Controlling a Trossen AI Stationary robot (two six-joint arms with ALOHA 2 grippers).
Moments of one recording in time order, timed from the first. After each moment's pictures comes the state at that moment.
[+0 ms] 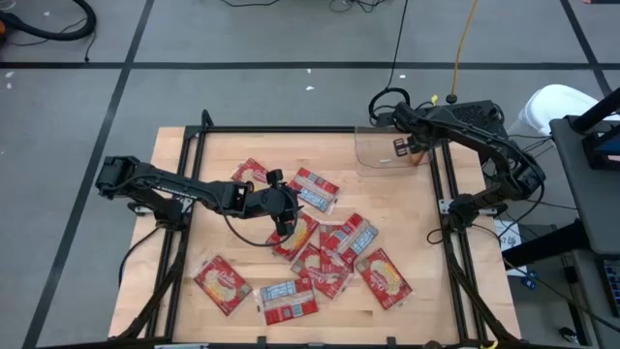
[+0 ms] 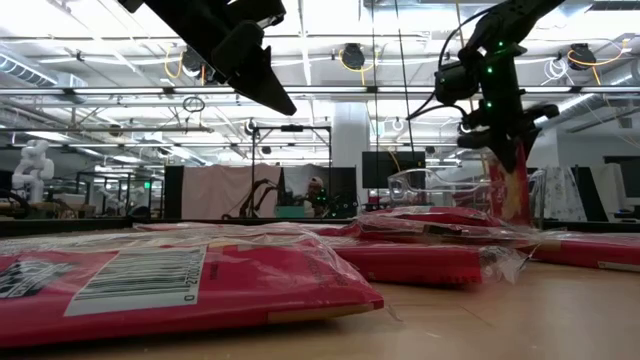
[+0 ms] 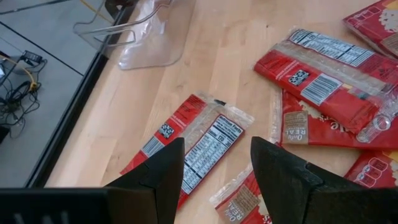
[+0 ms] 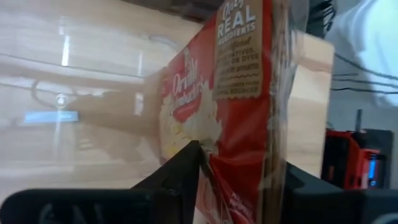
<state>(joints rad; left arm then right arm) -0.10 1.47 0.98 -0.21 -0.41 0.03 -0.85 1.42 1.04 -1.15 0.50 0.52</state>
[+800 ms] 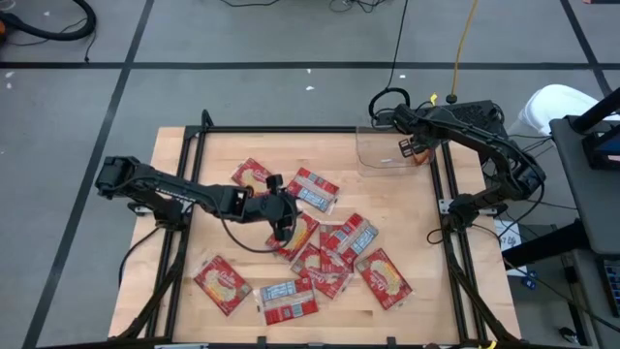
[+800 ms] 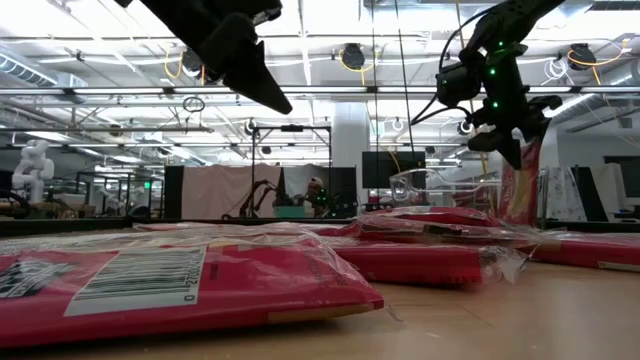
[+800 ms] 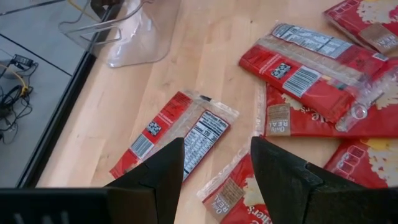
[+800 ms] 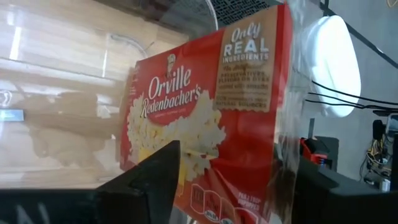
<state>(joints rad) -0.15 1.47 0.98 -0.23 -0.41 0.02 -0.85 1.42 1.04 -1.20 0.63 0.47</state>
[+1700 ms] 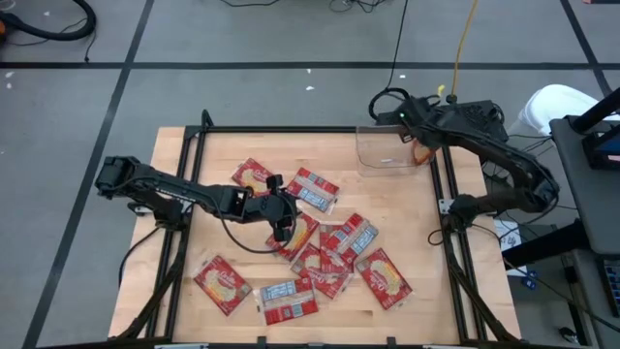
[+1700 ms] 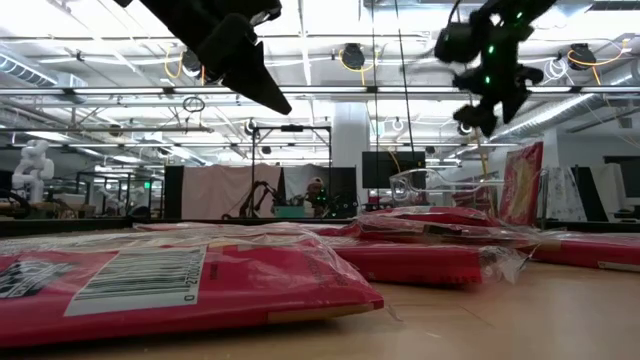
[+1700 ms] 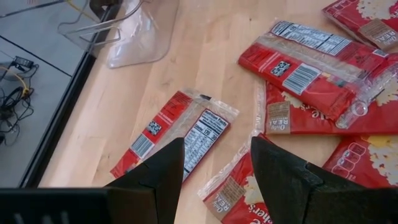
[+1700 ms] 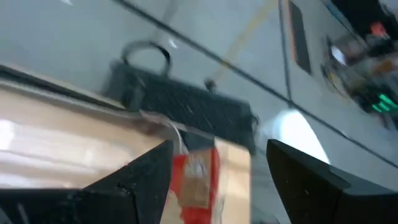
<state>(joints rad) -0.14 1.47 0.98 -0.23 -0.41 0.03 -0.76 1.24 1.04 -0.88 0.83 0.22</state>
